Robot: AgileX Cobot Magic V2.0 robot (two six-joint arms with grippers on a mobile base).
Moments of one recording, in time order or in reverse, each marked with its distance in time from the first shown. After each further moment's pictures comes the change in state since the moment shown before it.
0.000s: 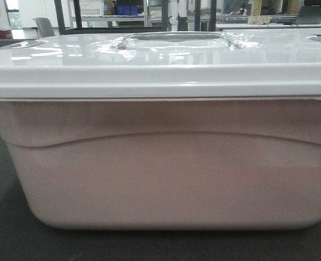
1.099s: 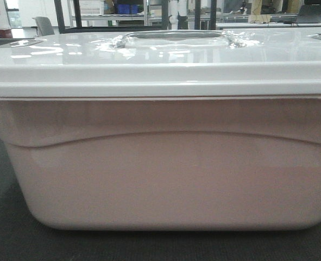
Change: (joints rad) left arm 0.000 0.670 -0.305 -0.015 0.620 0.000; right arm 0.000 0.588 -0.285 0.000 0.665 0.000
